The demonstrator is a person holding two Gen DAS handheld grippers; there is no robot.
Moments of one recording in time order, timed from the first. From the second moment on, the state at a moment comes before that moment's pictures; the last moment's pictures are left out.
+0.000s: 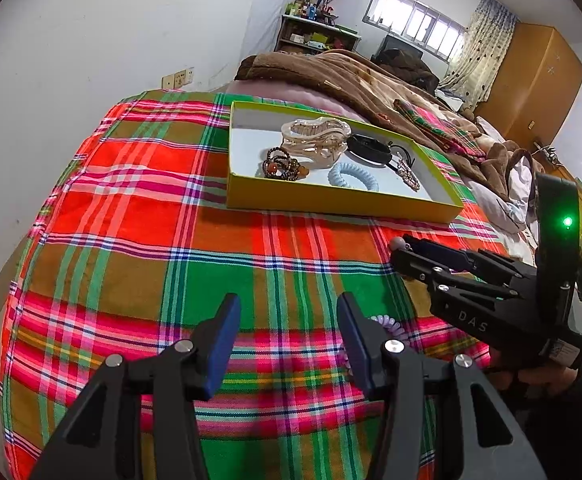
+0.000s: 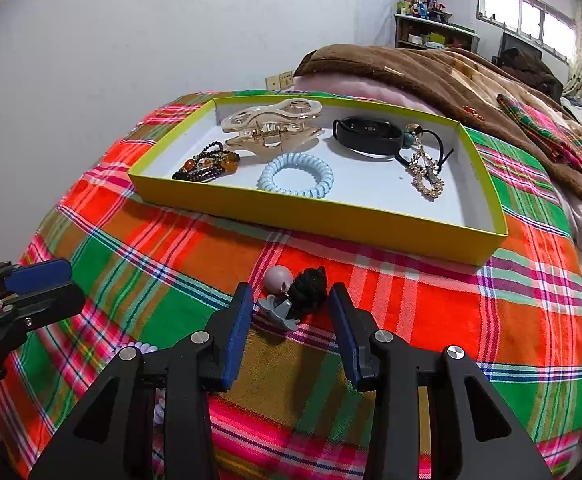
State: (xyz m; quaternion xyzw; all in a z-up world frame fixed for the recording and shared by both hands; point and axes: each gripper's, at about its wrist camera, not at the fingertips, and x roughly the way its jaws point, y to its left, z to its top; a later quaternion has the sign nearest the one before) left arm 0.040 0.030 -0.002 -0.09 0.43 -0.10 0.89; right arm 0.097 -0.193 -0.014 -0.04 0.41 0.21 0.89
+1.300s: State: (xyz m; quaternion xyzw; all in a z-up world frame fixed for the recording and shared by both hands) left arm 0.035 -0.024 -0.018 -0.01 0.46 -0.14 0.88; right arm 0.062 -0.249 0.011 -0.02 0.36 0.19 0.91
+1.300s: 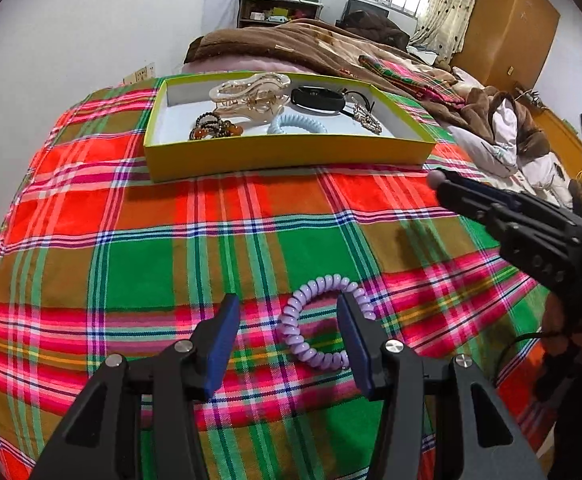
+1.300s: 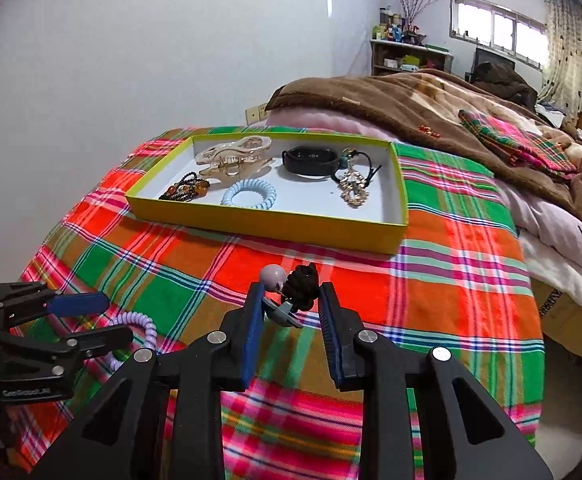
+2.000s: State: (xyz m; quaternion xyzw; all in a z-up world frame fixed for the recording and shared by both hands) left arm 0.032 -0.035 -0.019 0.04 0.45 -0.11 0.89; right arm 0.046 -0.271 0.011 0.00 0.35 0.19 0.92
